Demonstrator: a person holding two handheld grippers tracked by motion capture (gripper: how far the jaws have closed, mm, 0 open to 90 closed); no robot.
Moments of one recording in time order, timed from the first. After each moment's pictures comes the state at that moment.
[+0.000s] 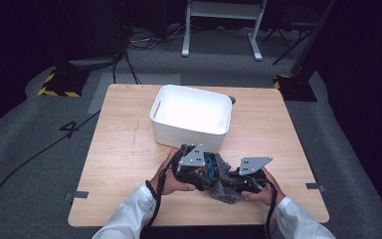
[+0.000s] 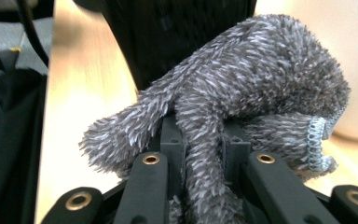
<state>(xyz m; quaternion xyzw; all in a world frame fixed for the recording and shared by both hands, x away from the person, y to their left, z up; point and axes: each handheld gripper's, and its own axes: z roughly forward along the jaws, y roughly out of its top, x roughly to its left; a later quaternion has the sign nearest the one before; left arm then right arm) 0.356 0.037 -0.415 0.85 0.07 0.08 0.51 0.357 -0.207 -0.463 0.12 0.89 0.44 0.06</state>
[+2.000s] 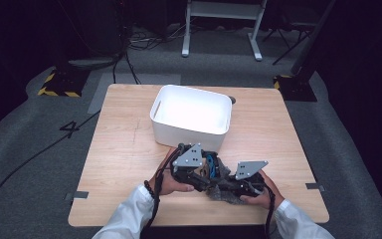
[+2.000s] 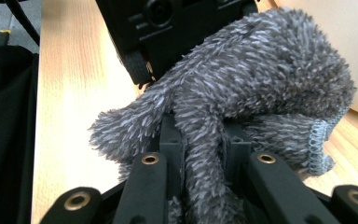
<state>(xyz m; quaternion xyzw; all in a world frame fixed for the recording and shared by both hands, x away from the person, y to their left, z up) 0.350 0.044 -0.400 0.83 0.05 0.08 0.54 0.350 -0.204 -0.470 0.12 0.90 0.42 0.06</state>
